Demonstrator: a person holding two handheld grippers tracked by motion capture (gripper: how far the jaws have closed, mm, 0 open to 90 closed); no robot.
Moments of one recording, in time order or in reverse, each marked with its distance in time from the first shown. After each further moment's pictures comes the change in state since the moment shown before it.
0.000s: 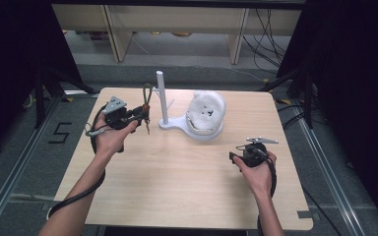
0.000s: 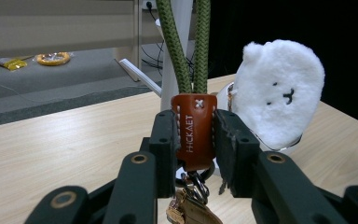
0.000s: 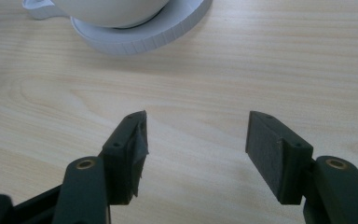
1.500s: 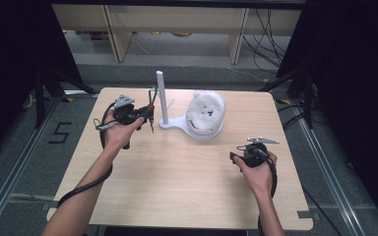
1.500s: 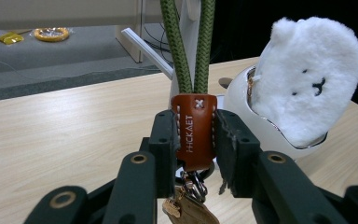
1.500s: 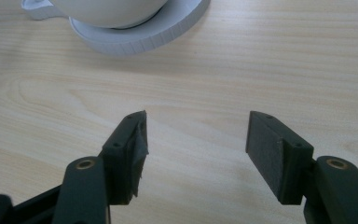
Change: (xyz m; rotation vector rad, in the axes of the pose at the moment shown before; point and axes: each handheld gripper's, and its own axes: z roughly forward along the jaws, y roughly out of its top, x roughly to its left) left arm 0.009 -0.007 0.035 0.076 0.016 -0.046; right arm 0.000 0.000 -0.001 0.003 0.008 0.033
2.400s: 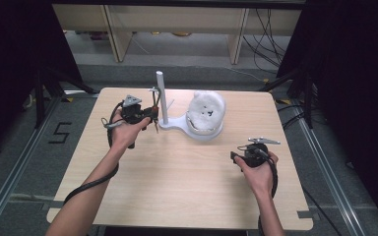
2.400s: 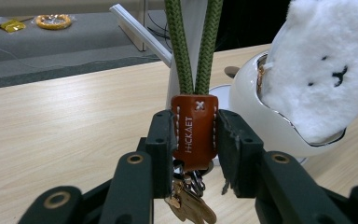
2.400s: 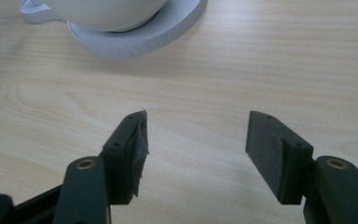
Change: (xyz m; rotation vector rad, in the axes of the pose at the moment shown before) left arm -0.005 -0.003 0.020 0.050 0.023 0.001; right arm -0.004 -0.001 0.001 -0.029 -0.001 -0.026
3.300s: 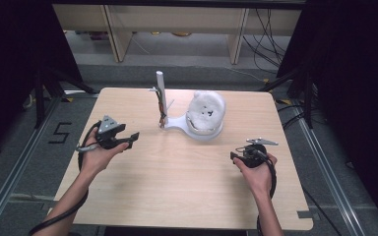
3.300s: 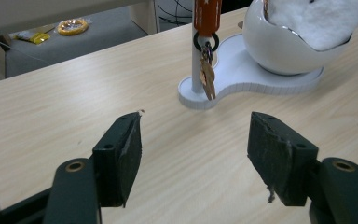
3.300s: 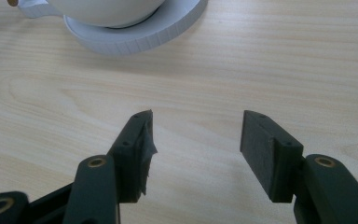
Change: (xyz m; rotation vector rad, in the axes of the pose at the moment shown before) left arm 0.018 -0.060 -0.088 0.032 0.063 0.159; right arm 0.004 -0.002 0.003 0.009 -0.033 -0.015
